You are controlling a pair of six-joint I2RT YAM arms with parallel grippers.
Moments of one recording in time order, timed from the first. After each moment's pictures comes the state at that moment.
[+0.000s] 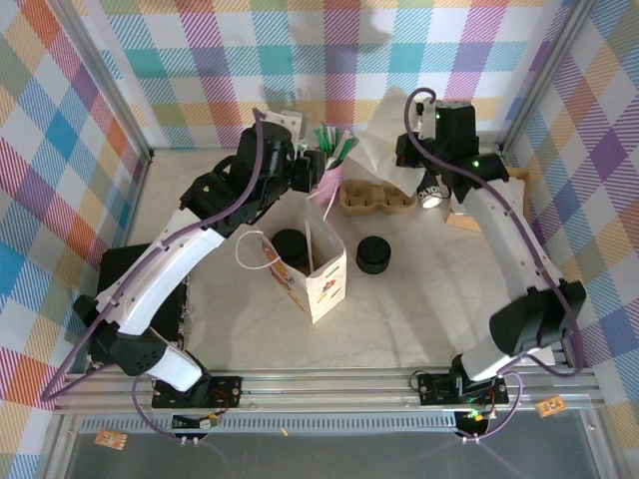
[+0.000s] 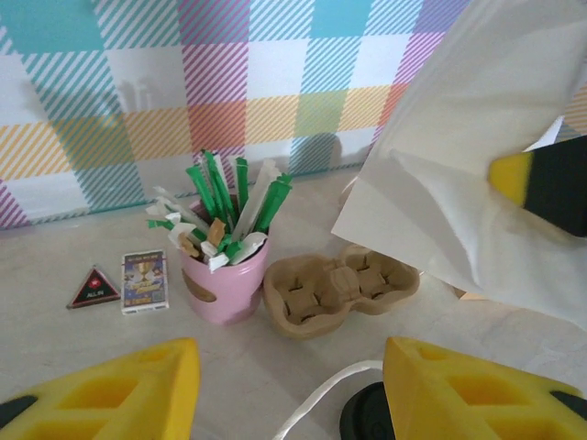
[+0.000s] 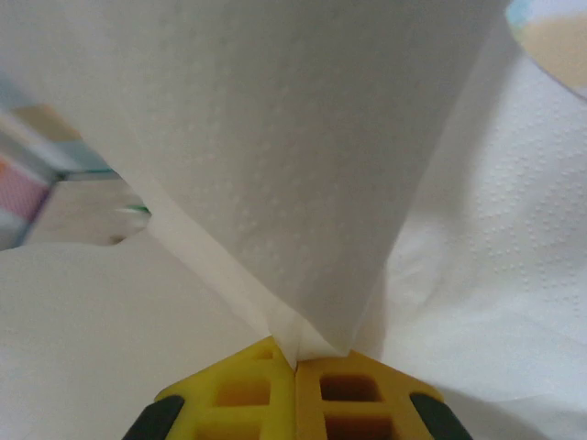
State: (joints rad) left arm -0.73 1.51 1.84 -0.77 -0.31 -0.29; right arm 0.29 1.52 1.65 -0.60 -0.16 0.26
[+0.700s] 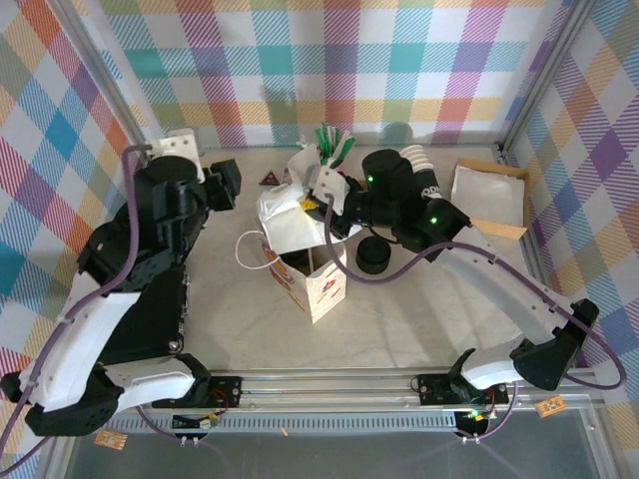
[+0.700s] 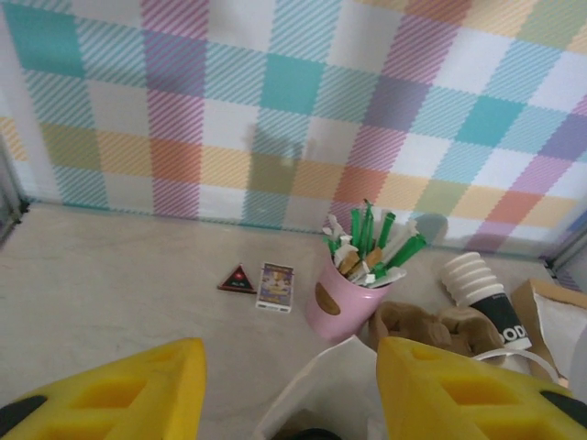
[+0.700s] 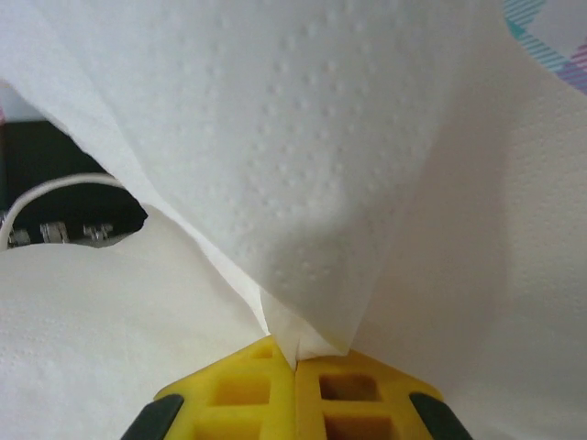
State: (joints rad) left arm -0.68 1.11 1.69 -0.92 -0.57 -0.42; right arm 0.82 1.39 1.53 -0.53 -0.29 -0.48
